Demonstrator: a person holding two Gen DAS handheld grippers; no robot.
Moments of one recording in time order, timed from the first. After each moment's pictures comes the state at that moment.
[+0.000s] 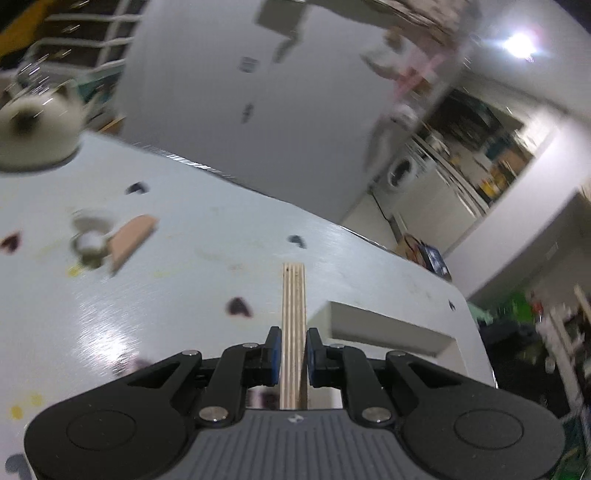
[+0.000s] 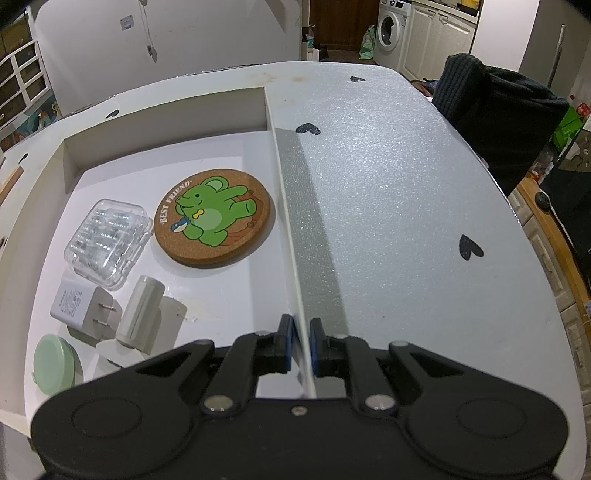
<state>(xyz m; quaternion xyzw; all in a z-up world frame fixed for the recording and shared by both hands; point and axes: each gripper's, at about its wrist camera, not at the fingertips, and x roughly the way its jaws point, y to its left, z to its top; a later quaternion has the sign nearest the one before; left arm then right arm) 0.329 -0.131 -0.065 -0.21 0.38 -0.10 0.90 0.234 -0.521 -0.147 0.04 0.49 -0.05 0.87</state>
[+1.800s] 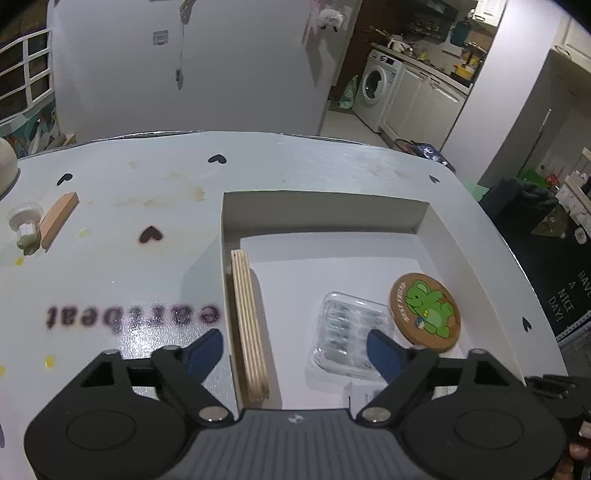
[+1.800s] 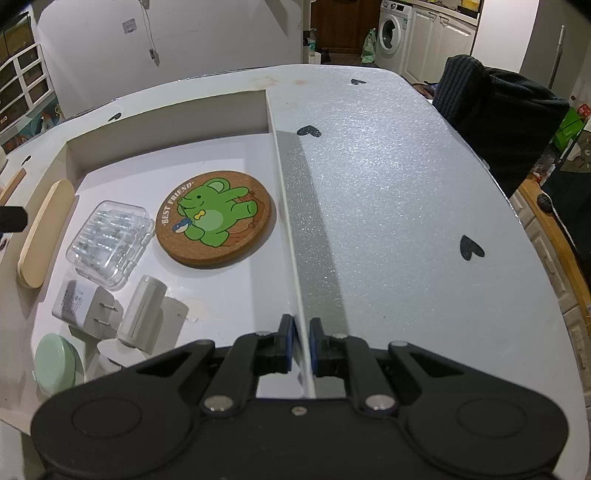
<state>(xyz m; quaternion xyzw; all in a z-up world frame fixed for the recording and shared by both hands) 0.286 -0.261 -0.089 -0.04 0.45 -0.12 0.88 0.231 -0.524 -0.146 0.04 0.49 -0.05 0.87</state>
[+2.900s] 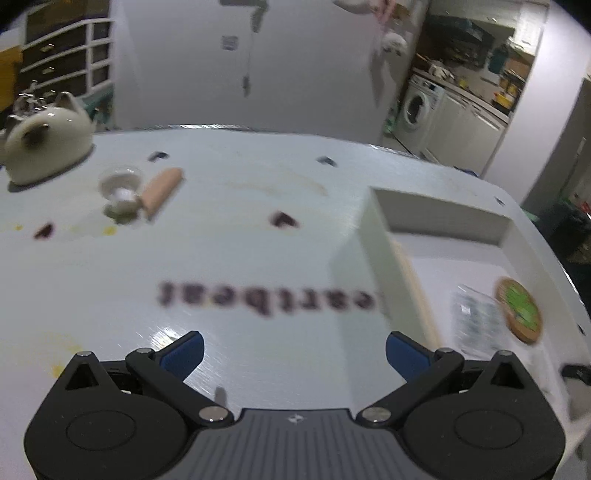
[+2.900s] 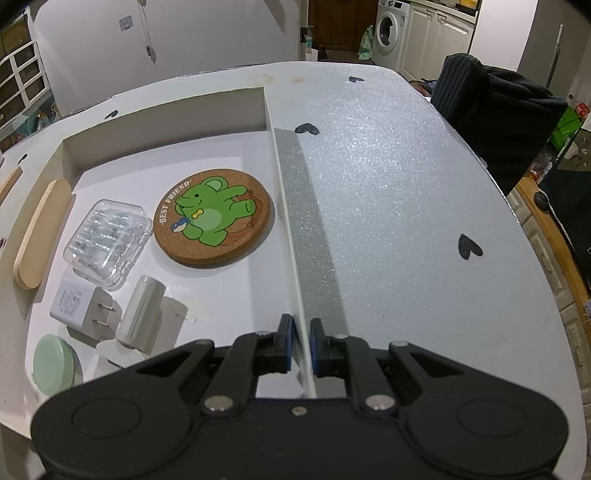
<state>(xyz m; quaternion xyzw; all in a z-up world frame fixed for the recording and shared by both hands) 0.279 -0.136 -0.125 -0.06 0.41 -0.05 0.91 0.233 -0.522 -0.147 0.04 0.49 -0.05 0.87</state>
